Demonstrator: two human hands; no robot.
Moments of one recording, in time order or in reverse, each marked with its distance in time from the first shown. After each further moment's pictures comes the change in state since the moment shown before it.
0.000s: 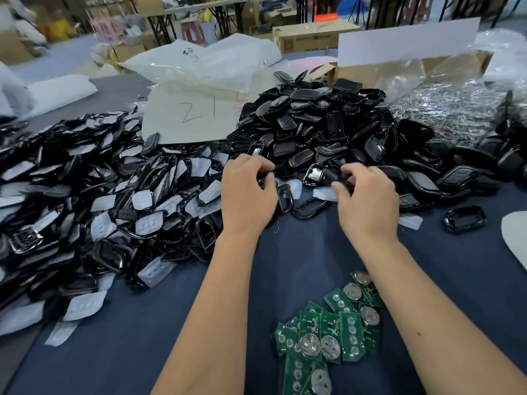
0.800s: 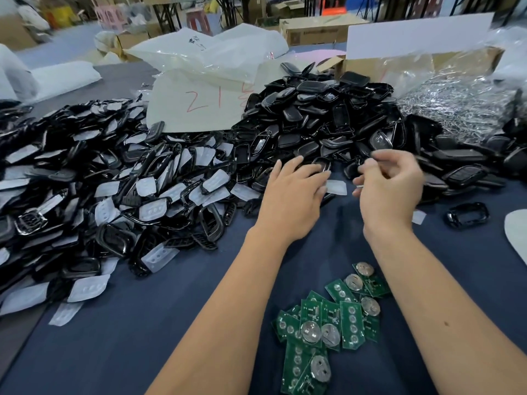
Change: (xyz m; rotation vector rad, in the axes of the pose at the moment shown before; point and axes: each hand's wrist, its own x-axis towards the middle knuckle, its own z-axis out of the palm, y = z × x) left_hand -0.020 0.023 0.034 0.281 -0.383 0.318; right_hand 0.004 0.003 0.001 0.790 0.197 0.351
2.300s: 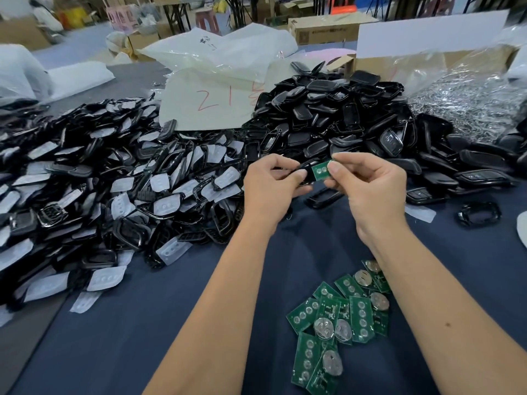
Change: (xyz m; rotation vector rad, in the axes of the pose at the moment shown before) left_hand -0.012 -0.017 -0.024 -1.168 0.281 -0.619; right_hand -0.018 0.001 0.009 0.275 -0.406 0.000
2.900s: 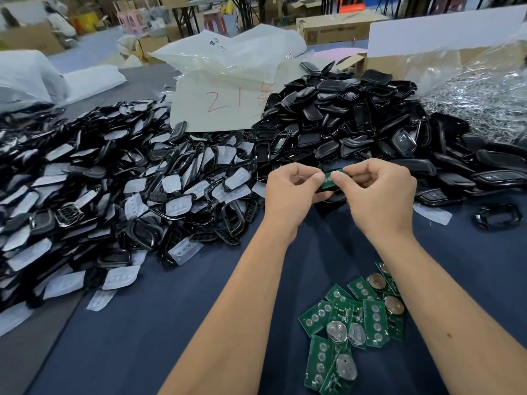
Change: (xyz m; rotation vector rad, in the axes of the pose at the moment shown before) left_hand -0.006 -0.008 0.012 -0.085 -0.046 -0.062; right_hand -0.004 -0.004 0.005 -0.610 0.101 -0.177
